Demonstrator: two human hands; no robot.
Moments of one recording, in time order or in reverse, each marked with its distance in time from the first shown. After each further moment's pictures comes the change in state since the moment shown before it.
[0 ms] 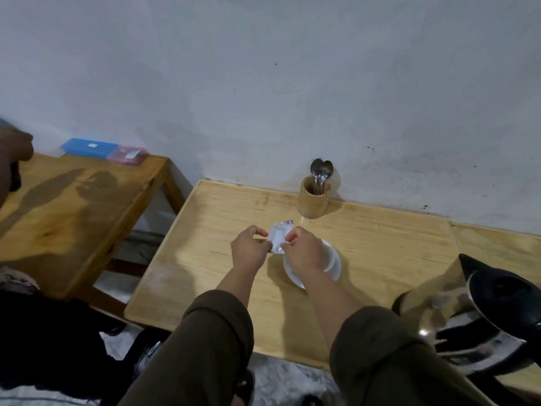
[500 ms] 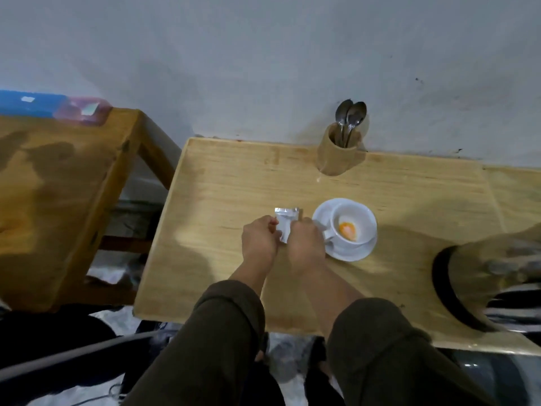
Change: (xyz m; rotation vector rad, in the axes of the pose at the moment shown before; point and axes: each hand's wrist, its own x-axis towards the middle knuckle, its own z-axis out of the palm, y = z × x) left_hand 0.062 -0.080 0.004 0.250 -0.168 0.061; right_hand 0.010 0.011 0.098 -0.610 -0.031 0.022
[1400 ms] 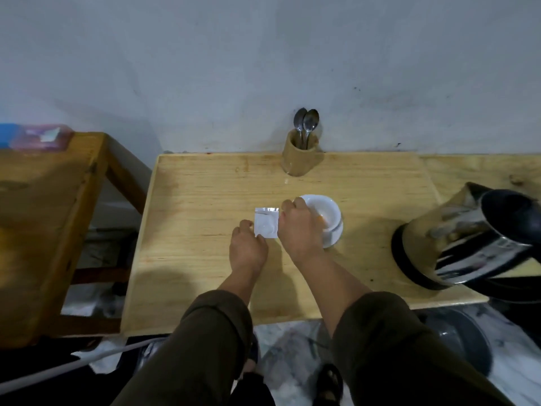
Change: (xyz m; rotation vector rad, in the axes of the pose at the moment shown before) left_hand -0.036 0.006 -0.009 0.039 -0.047 0.116; right_hand -0.028 0.007 -0.043 -0.197 0.332 -0.104
